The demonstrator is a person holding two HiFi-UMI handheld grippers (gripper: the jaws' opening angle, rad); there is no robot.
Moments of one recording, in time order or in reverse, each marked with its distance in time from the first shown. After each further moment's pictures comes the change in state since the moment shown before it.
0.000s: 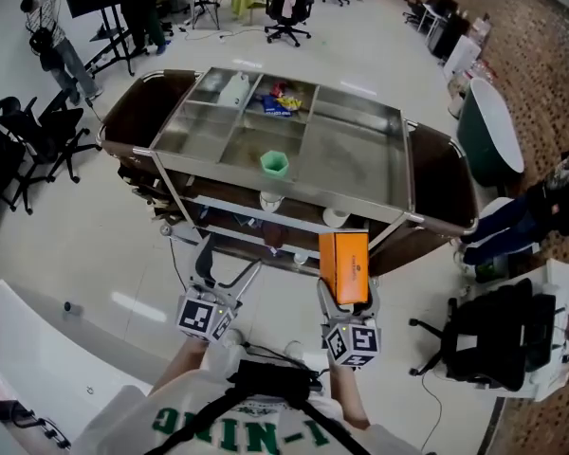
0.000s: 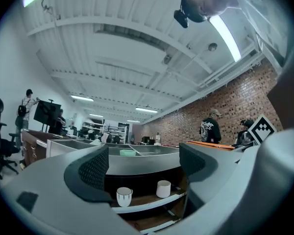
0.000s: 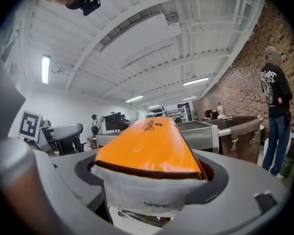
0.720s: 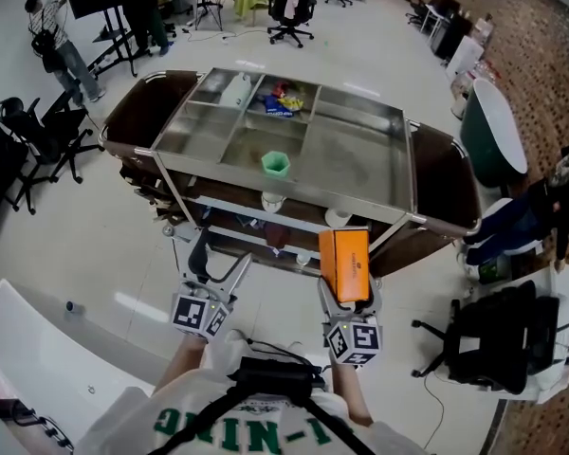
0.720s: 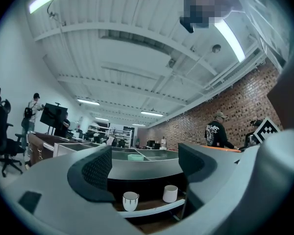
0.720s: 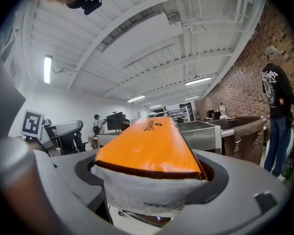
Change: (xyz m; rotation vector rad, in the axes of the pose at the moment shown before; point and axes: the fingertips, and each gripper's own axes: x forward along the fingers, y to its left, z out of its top) left arm -0.005 0.021 0.012 -0.023 -0.049 0.075; right arm 0.004 0.000 0.002 -0.006 0.005 0.023
